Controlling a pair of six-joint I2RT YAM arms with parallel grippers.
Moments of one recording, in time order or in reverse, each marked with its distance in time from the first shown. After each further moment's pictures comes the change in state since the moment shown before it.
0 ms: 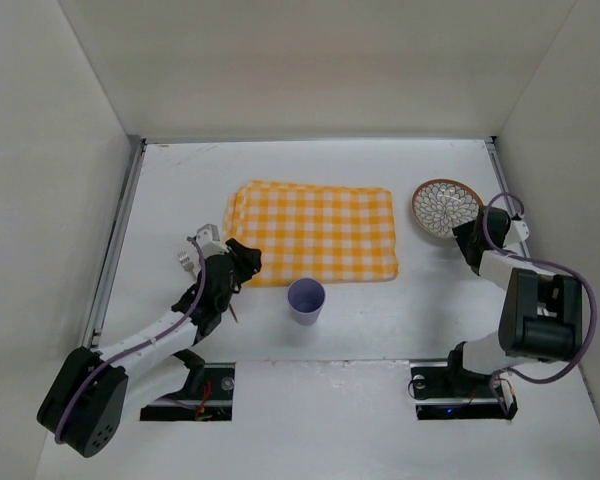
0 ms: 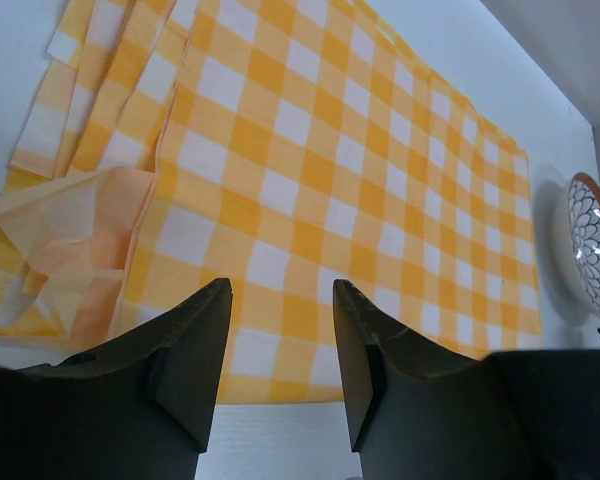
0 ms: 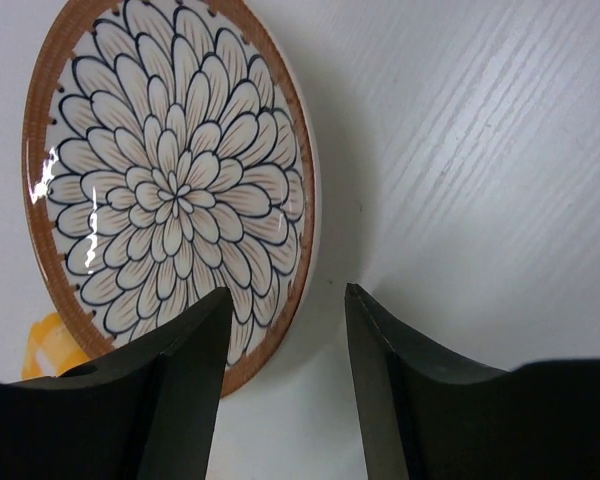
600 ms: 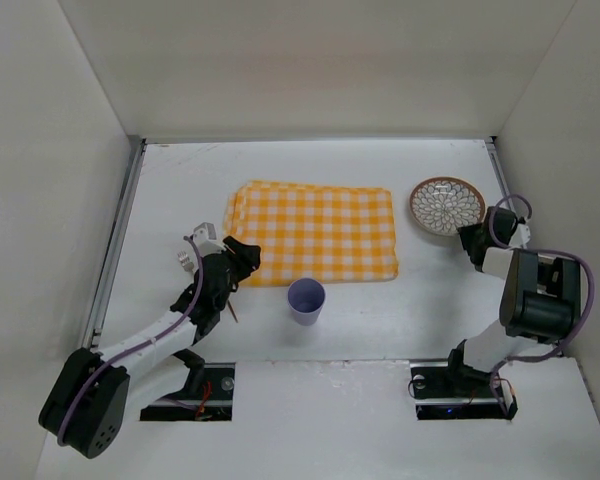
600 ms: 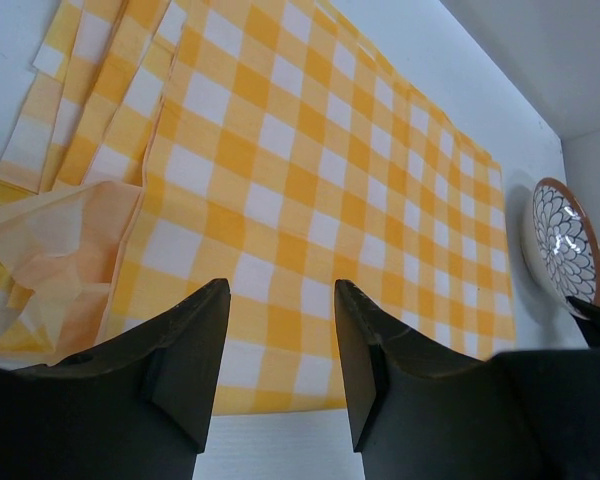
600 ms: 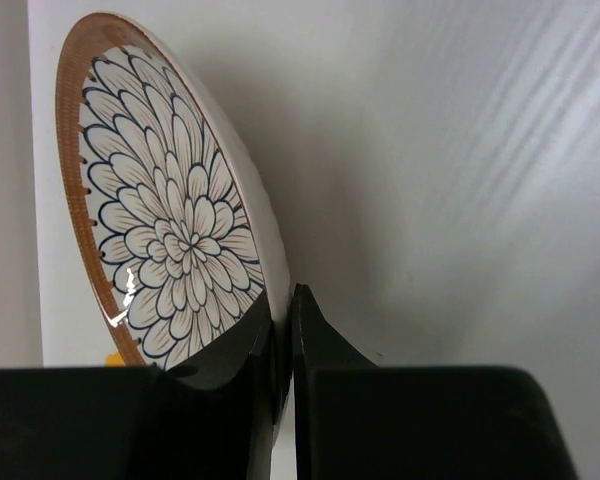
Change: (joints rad) left arm 0.028 0.000 -0.008 0.044 0.047 -0.019; right arm -0.084 0.180 0.047 0.183 -0.157 0.121
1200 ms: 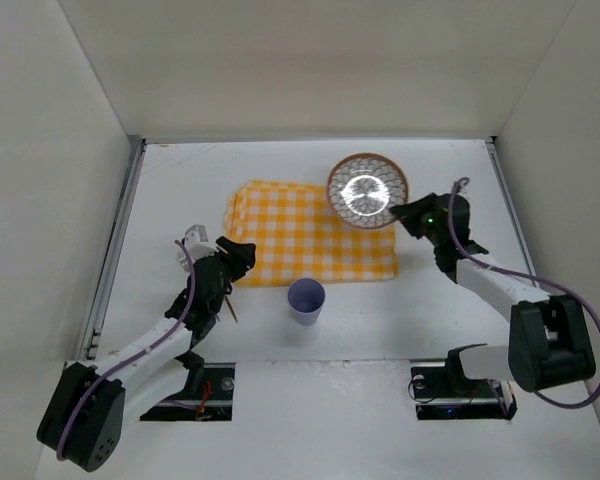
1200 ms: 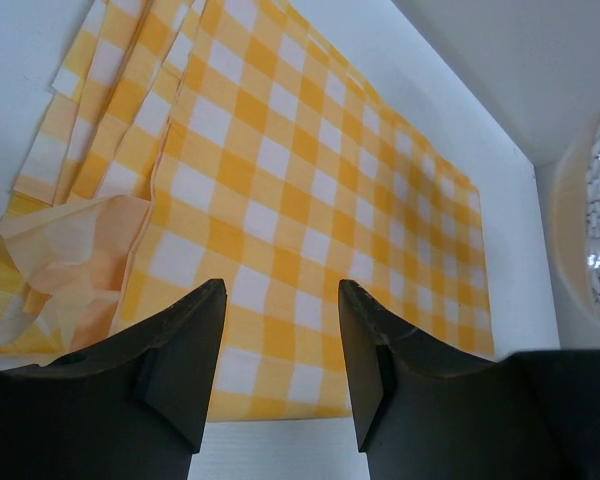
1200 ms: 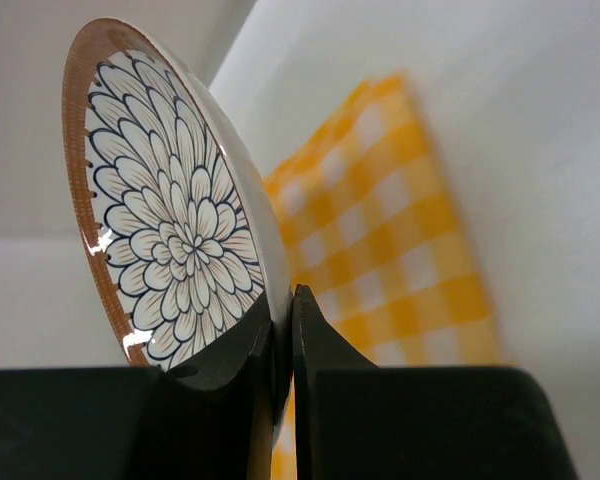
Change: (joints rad) left arm 0.035 -0.066 -0.031 0.011 0.006 -0.019; right arm 0.387 -0.333 -0.015 -0.043 -0.132 -0.017
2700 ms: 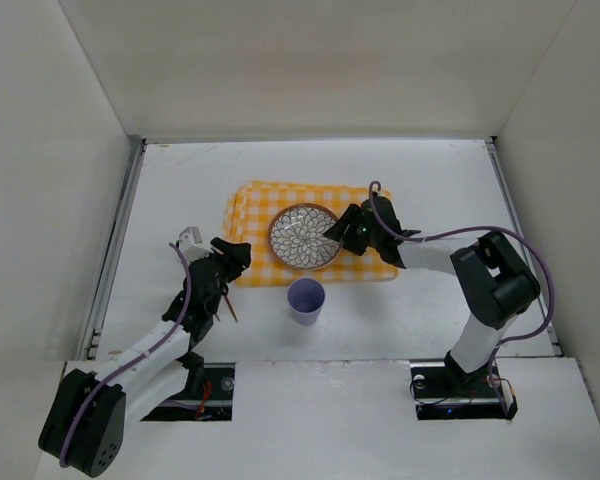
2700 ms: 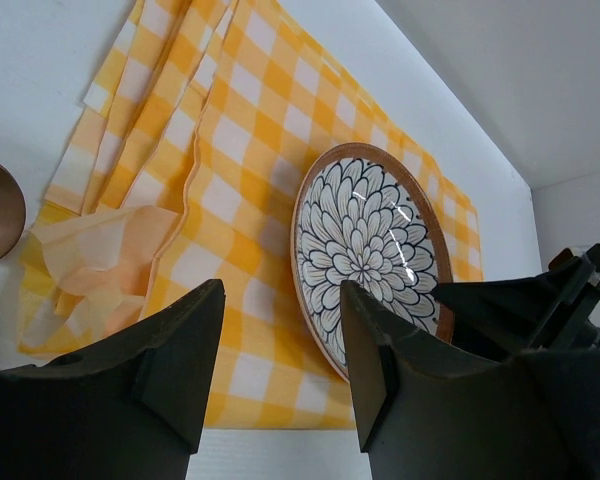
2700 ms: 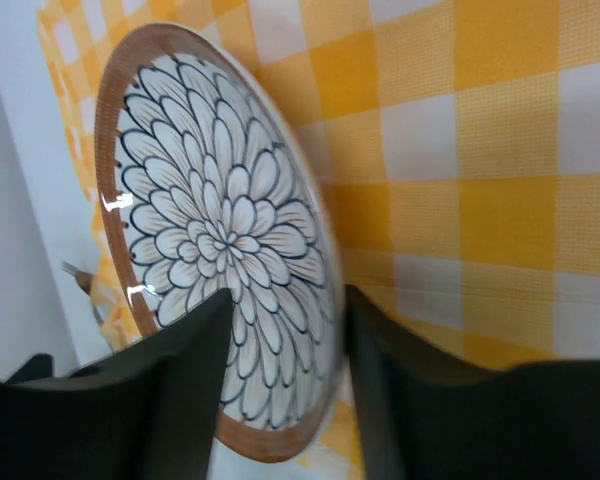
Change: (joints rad) left arm 0.042 -0.040 -0.023 0.003 0.004 -0.015; right arm 0.415 0.463 0.234 -0.050 -0.048 -0.045
